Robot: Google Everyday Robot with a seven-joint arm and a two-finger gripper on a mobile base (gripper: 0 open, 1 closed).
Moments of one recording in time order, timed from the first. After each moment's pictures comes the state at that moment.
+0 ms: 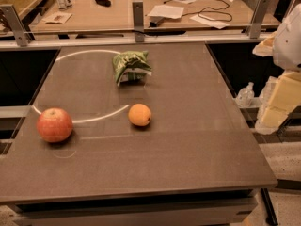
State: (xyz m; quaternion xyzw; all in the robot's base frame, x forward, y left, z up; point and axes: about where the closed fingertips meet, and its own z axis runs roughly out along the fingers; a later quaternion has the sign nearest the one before) arm 0.438 -0.217 0.976 -0.60 0.78 -0.03 0.16
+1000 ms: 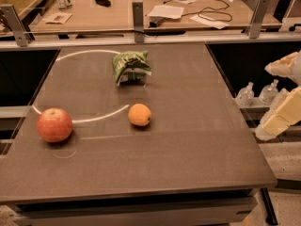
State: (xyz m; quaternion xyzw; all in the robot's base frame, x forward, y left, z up) arm 0.439 -0.237 0.944 -0.52 0.82 0.07 0.24
